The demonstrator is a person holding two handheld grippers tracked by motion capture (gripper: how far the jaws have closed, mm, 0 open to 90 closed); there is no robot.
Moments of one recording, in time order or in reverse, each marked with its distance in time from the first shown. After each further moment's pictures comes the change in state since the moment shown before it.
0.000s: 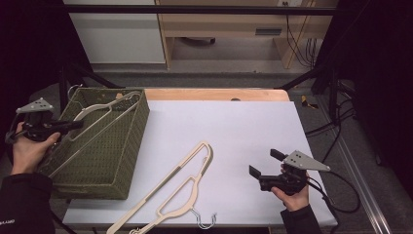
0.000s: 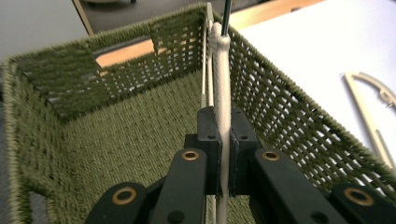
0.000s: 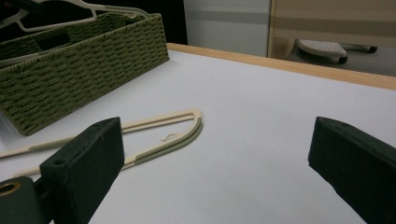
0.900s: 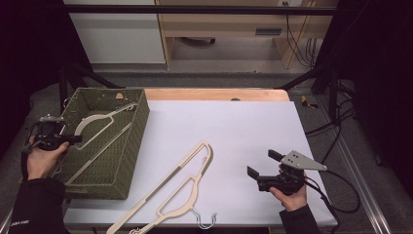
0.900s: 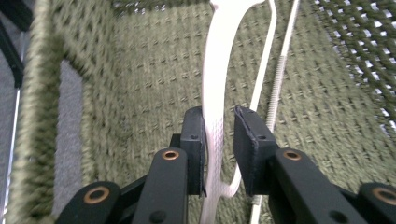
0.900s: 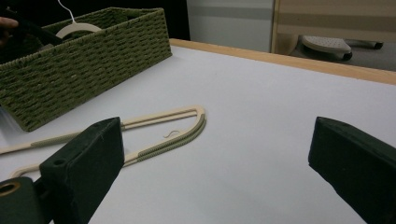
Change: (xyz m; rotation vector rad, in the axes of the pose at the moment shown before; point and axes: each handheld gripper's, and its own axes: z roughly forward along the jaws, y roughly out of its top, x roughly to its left) left arm 0.026 -0.053 0.037 0.218 0.242 -0.203; right arm 0.002 -0.002 0.005 0.011 0.007 0.003
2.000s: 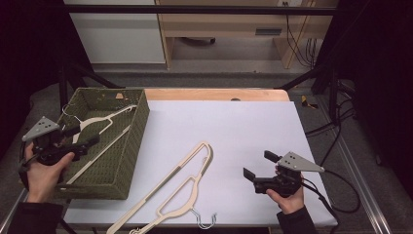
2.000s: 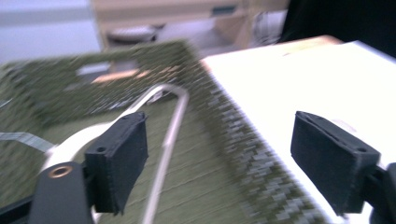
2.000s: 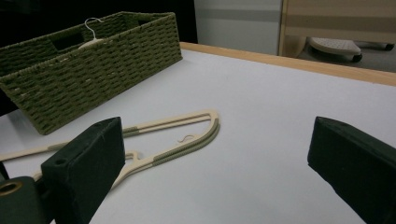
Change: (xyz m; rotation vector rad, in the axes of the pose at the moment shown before) left arm -0.090 -0.003 -0.078 -0.427 -0.186 0.088; right arm 0.013 0.004 0.000 -0.008 0.025 0.004
